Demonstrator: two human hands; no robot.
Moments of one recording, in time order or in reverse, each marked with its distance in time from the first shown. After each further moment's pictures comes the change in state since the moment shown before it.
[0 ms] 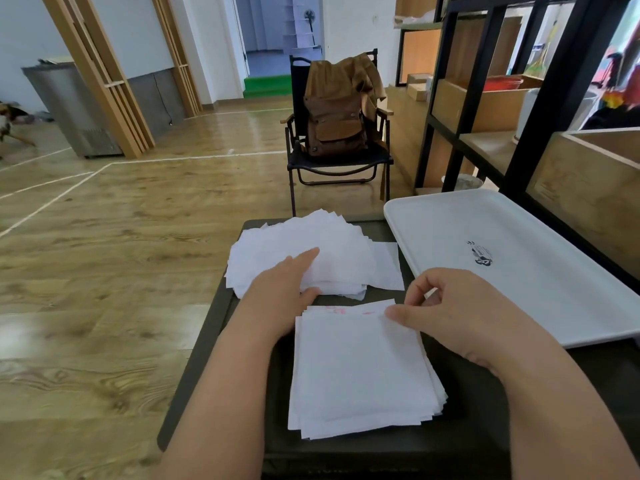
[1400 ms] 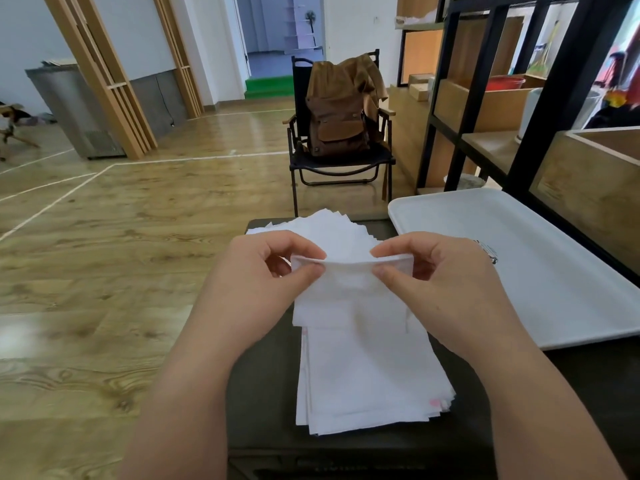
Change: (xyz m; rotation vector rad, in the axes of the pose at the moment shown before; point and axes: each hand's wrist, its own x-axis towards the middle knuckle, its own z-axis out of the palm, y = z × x) left_hand -0.064 0.030 -0.061 -0.542 0.303 0.104; right_hand -0.008 -0.023 0.010 0.245 0.269 -0.441
